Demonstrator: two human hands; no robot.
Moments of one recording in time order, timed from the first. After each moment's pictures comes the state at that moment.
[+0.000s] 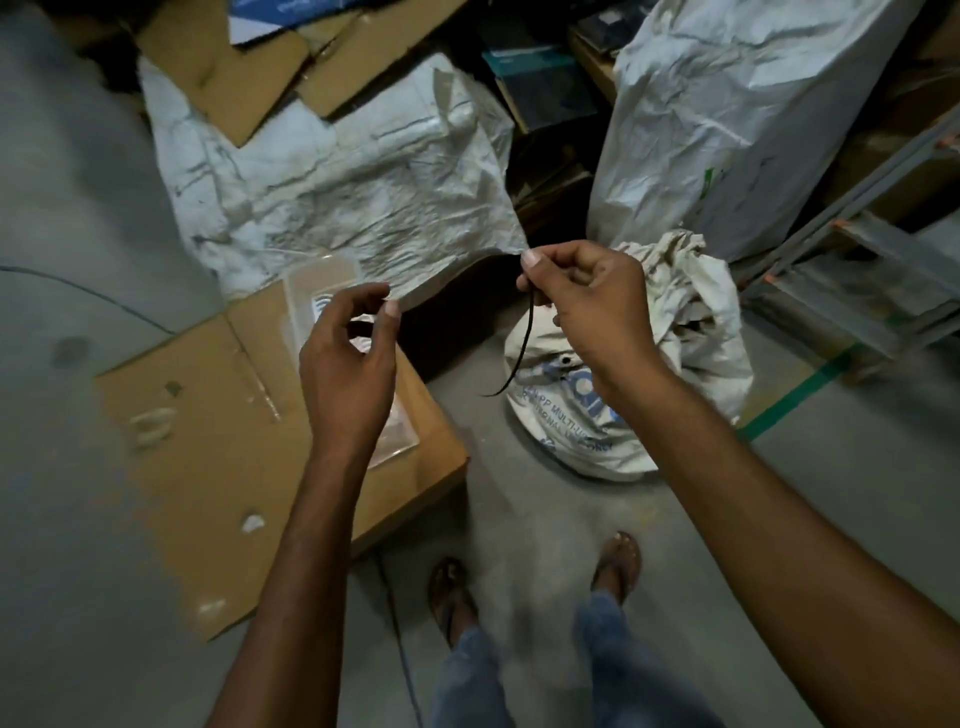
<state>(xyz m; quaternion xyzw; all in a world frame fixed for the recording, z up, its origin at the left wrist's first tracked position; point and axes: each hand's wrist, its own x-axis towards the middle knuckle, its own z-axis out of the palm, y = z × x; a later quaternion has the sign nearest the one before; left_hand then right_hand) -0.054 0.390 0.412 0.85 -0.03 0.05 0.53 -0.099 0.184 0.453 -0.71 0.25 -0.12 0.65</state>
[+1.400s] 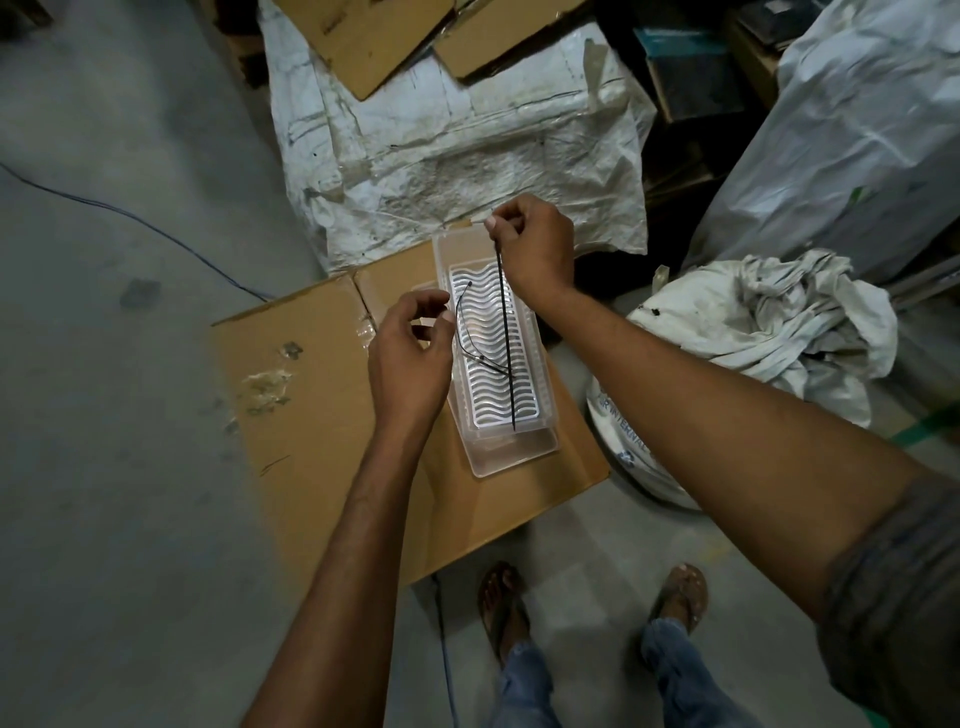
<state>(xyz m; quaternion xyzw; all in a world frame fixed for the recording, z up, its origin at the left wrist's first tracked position) 0.020 0.527 0.317 0.83 0.04 0.01 0.56 0.109 0.364 0.306 -0.88 0.19 -0.12 0.43</state>
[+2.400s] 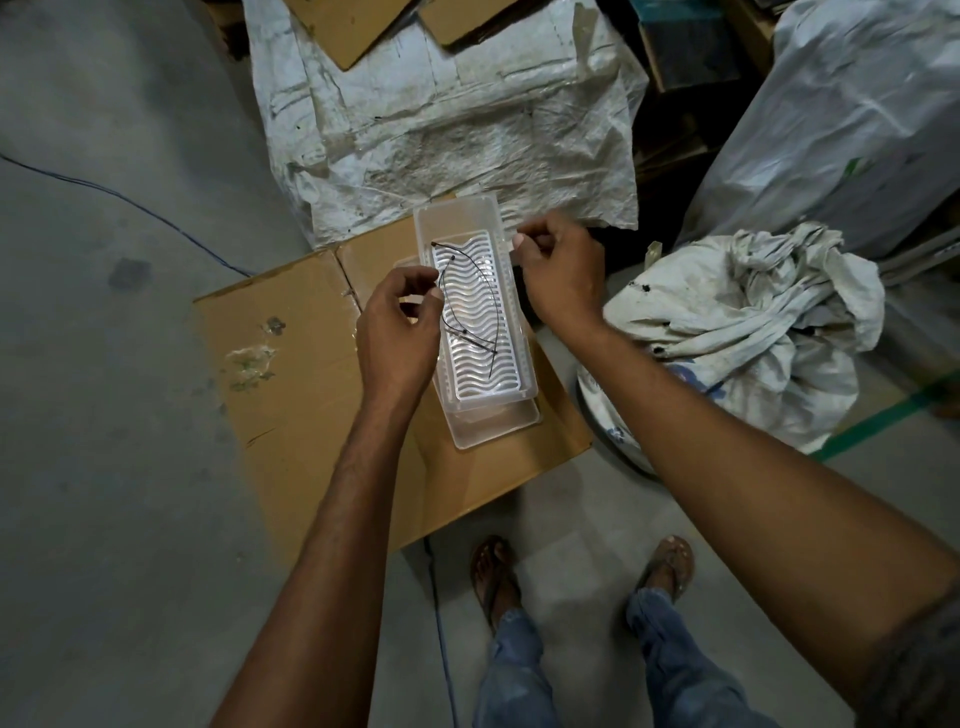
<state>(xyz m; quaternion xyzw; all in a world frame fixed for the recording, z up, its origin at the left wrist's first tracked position) 0.013 0.517 0.317 0.83 0.05 0.00 0.55 0.036 0.336 0.310 -0.86 0.23 -0.12 0.43</state>
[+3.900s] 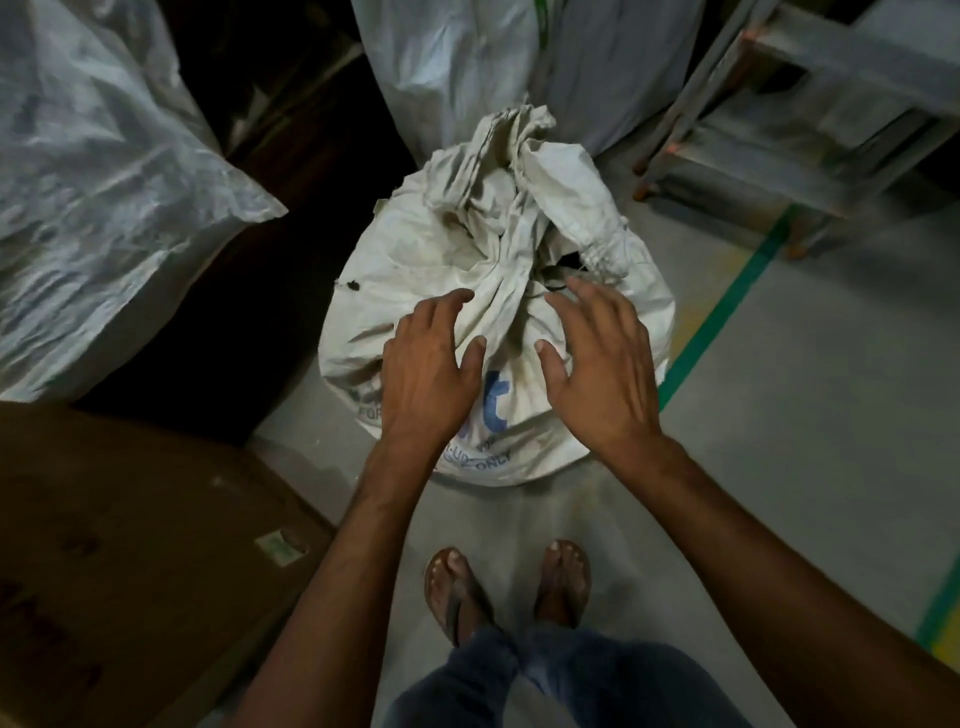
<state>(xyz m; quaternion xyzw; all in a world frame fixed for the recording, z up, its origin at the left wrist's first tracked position) -0.049 0.003 0.081 0.90 -0.31 -0.14 0.28 -0.175 -0.135 0.089 -0.94 0.28 -0.11 0.15</state>
